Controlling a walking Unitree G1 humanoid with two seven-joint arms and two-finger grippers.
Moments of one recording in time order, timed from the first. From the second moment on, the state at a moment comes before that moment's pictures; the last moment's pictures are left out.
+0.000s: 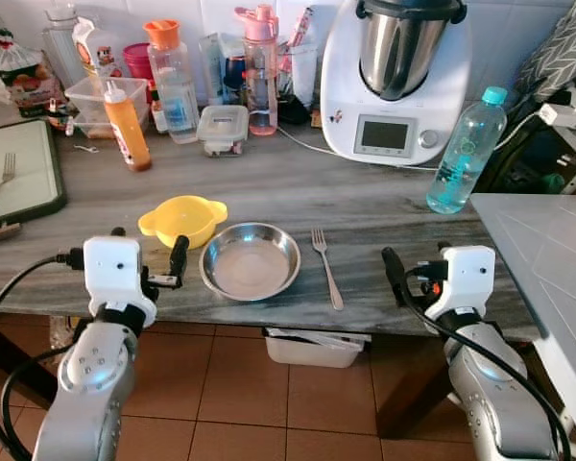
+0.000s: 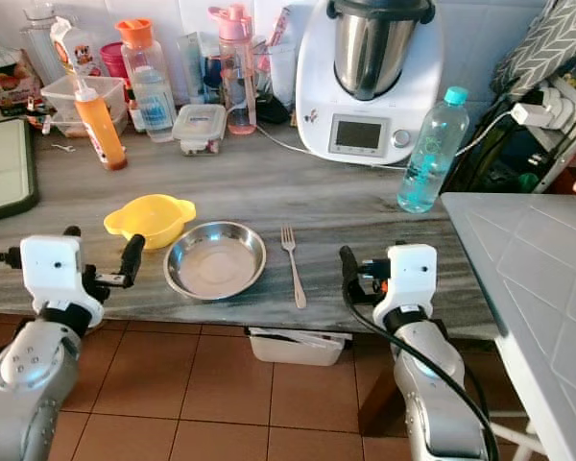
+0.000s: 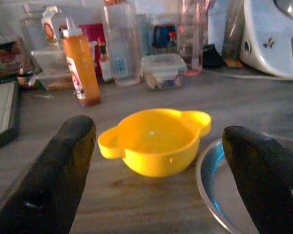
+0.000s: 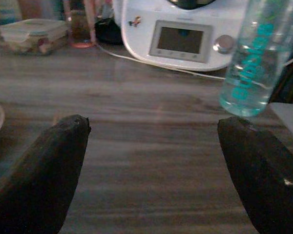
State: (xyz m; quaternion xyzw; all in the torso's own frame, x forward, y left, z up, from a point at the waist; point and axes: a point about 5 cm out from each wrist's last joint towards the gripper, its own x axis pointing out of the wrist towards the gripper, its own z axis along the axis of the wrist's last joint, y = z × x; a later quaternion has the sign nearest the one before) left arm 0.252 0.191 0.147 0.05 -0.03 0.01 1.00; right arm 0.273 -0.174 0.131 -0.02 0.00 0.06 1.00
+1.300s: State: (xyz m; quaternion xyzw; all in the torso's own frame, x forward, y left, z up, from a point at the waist) left arm 0.273 0.182 0.138 0.05 -0.02 0.00 1.00; right arm 0.284 -0.162 0.137 -0.02 -0.02 0.07 1.00
